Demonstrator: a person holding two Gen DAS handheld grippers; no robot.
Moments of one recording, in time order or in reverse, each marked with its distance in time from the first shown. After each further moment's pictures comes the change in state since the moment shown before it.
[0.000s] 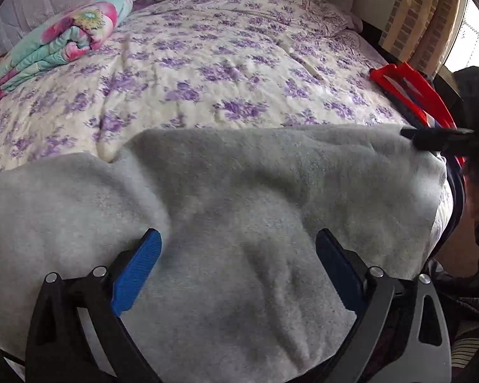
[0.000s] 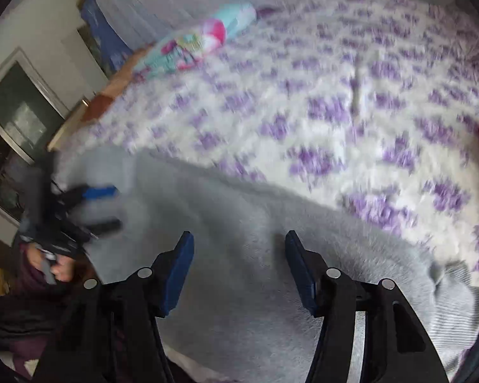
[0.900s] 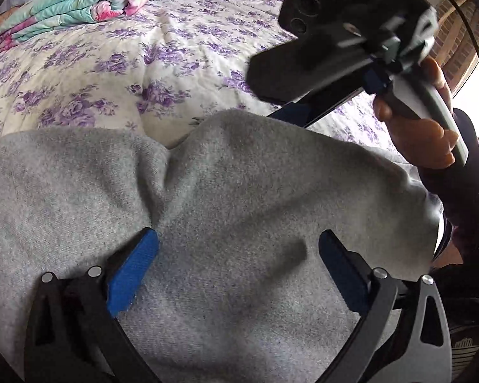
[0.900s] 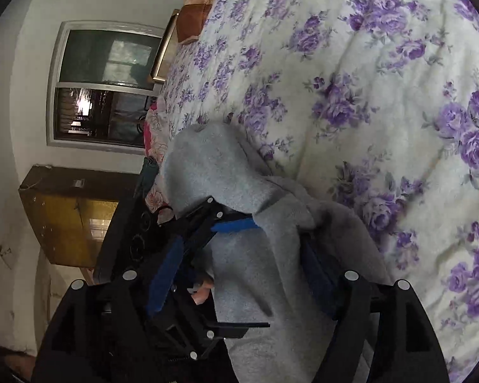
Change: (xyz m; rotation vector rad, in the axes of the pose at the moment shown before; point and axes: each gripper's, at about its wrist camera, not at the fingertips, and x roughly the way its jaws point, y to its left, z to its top) left arm 0.028 0.065 -0.007 -0.141 0.028 -0.126; right arm 0.175 0.172 0.167 -0.056 0.574 0.718
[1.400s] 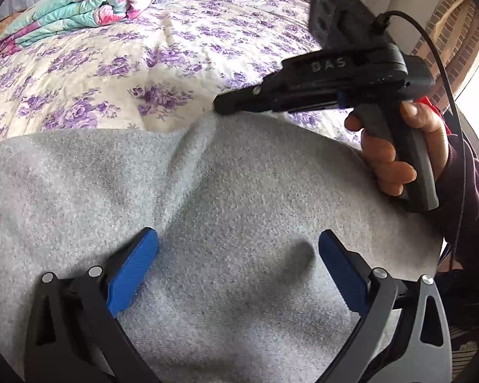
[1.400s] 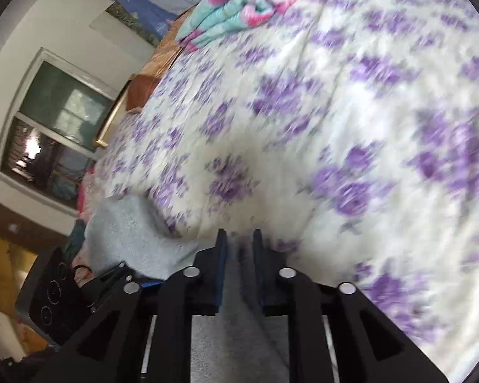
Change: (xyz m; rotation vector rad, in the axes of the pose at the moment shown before) left arm -0.001 0.001 0.008 -0.030 -0.001 0.012; right arm -0.035 -0.015 -0.014 -0.054 -0.482 -0.380
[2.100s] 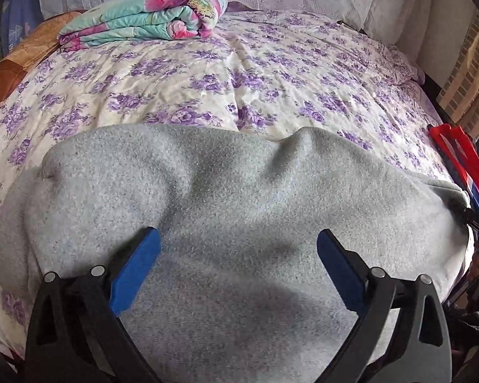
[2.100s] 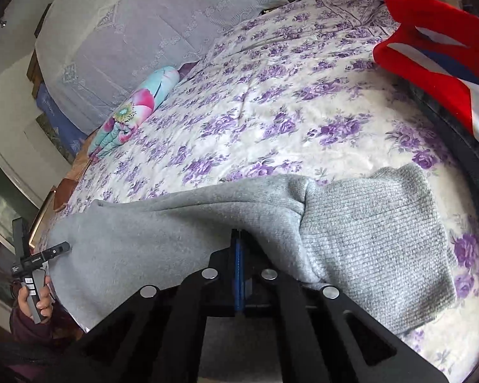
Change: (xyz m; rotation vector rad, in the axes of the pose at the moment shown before) left arm -0.056 0.035 -0.030 -0.080 -0.116 0.206; right arm -0.225 -0.116 -0.271 0.265 -0.510 -0.376
